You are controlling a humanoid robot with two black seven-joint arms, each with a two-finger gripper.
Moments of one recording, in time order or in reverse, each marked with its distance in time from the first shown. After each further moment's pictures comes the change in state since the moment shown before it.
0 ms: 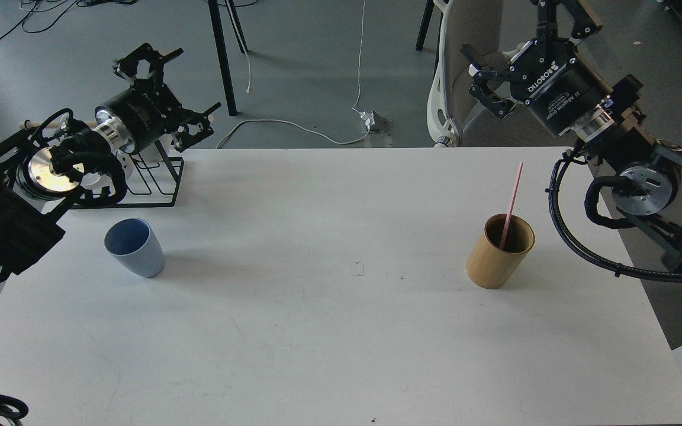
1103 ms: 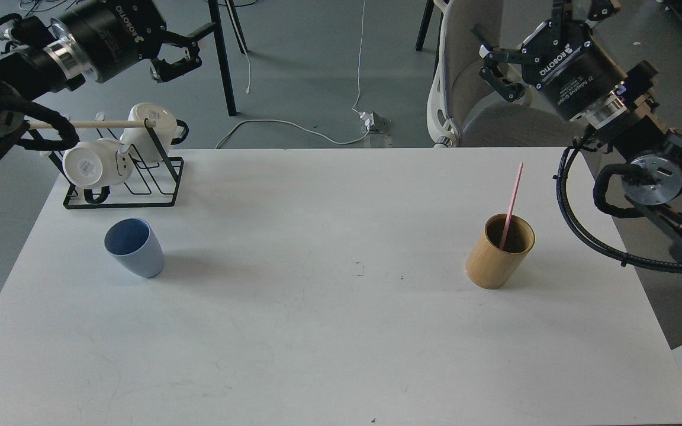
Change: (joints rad) left arm -0.146 0.397 -0.023 -0.610 0.373 0.000 -0.002; right arm 0.007 -0.033 0.038 -0.007 0.000 0.000 0.000
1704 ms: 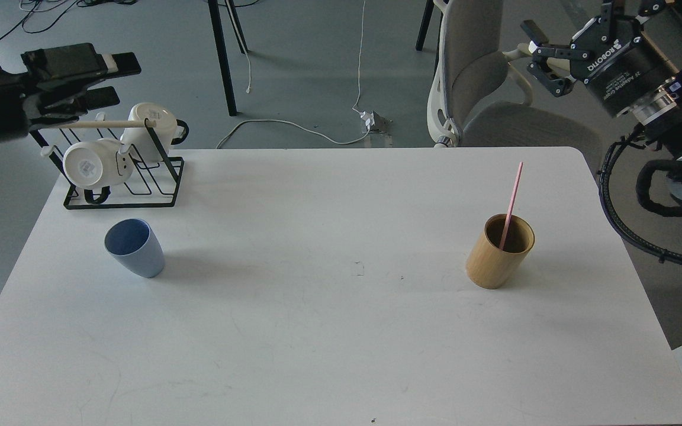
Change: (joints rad) left arm -0.007 0.370 0.225 -0.195 0.953 0.000 -0.454; right arm -0.005 -0.086 0.001 -0.053 -0.005 0.000 0.000
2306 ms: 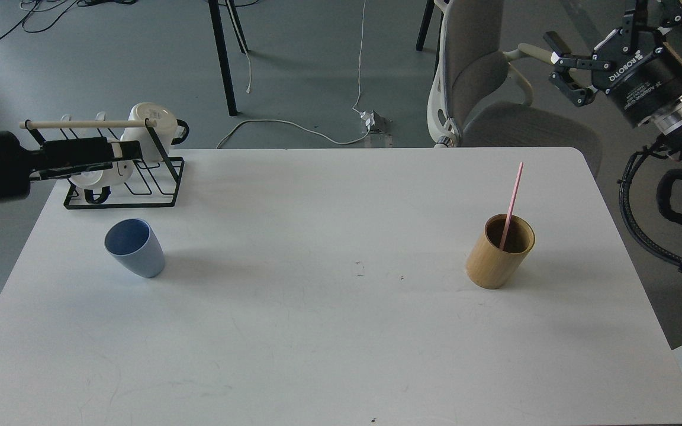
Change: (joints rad) left arm 0.149 -0.028 0.068 0.129 0.395 0.006 -0.152; right arm -0.040 -0.041 -0.003 -0.005 -0.001 0.000 0.000
